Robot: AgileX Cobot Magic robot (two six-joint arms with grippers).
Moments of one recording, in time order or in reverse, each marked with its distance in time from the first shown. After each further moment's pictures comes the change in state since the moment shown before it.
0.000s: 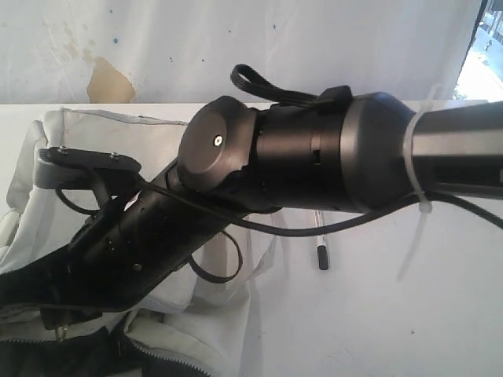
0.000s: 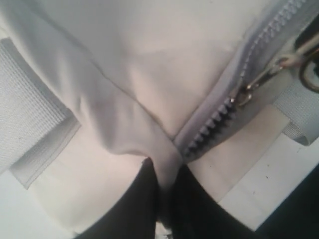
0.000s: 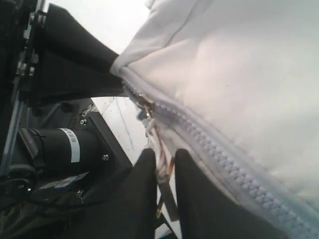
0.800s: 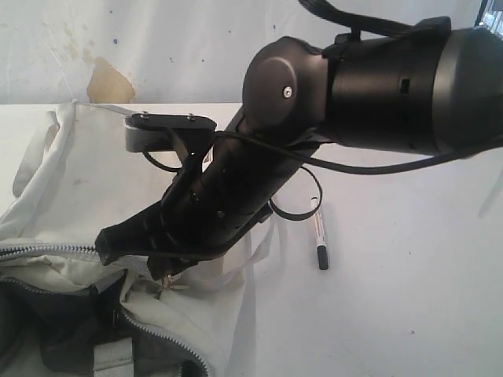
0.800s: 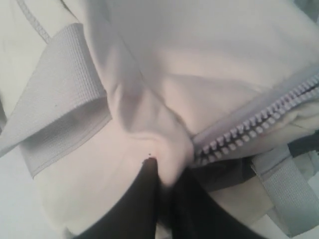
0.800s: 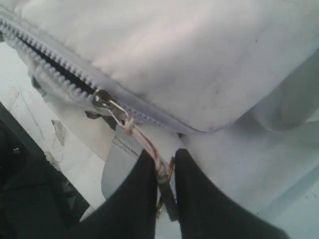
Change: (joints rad) left arm 0.140 0.000 -0.029 -0.174 -0.083 -0.122; right arm -0.122 -0.096 0.000 -0.415 0.148 0.299
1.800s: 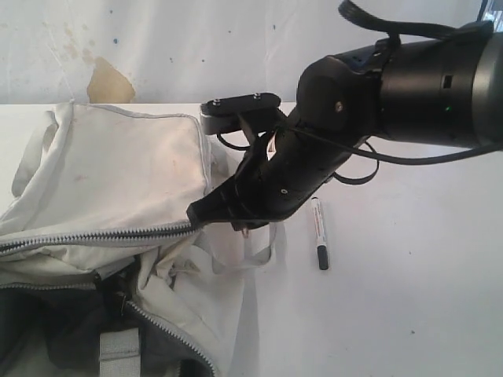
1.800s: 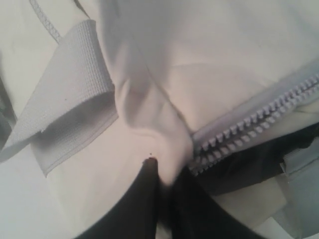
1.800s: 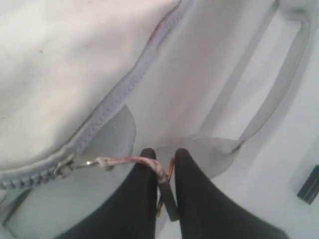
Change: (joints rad) left arm 0.010 0.000 0.000 0.000 -0.013 0.006; right arm -0.129 -0.028 0.081 -0.341 -0.127 0.102
